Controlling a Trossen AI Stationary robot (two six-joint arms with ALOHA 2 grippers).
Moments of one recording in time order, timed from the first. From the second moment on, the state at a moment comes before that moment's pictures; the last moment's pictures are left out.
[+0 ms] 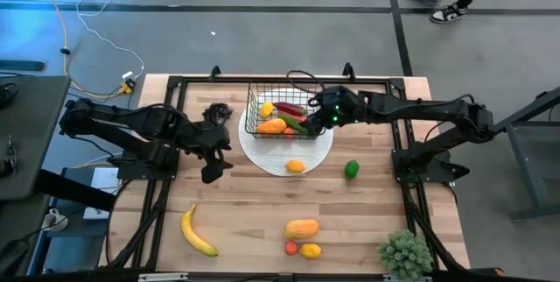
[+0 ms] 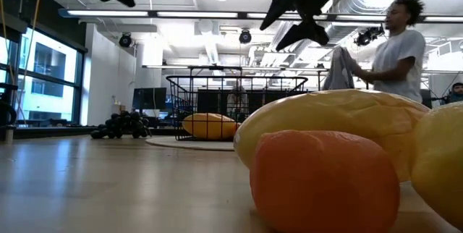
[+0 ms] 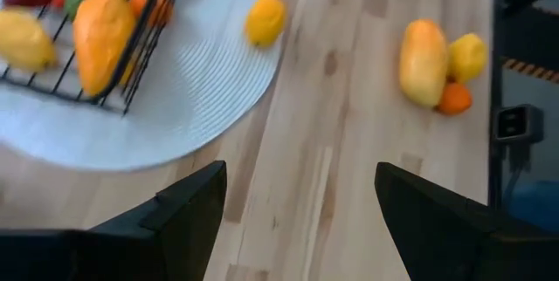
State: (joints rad) left arm -0.06 1.11 1.14 -0.95 -0.08 -0.44; right arm -0.20 1.37 1.13 -0.47 0.03 0.74
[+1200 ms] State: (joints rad) left arm -0.06 1.23 1.14 -0.27 0.06 0.00; right arm 0.00 1.15 1.13 -0.68 0.48 0.96
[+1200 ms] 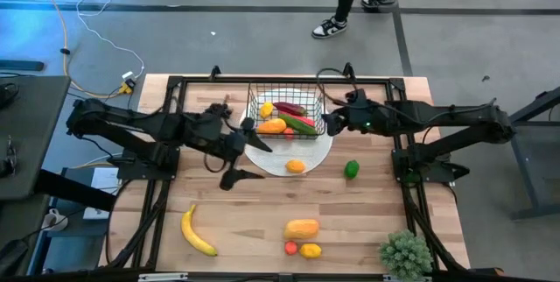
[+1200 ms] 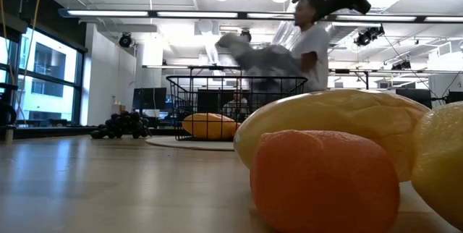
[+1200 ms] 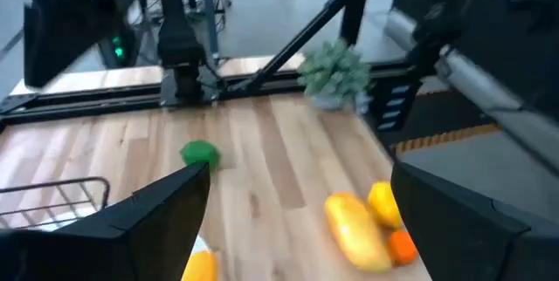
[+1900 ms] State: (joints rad) left arm 0.09 1.62 1.14 -0.15 0.02 0.06; right arm -0.07 1.10 1.13 -0.74 0.48 0.93
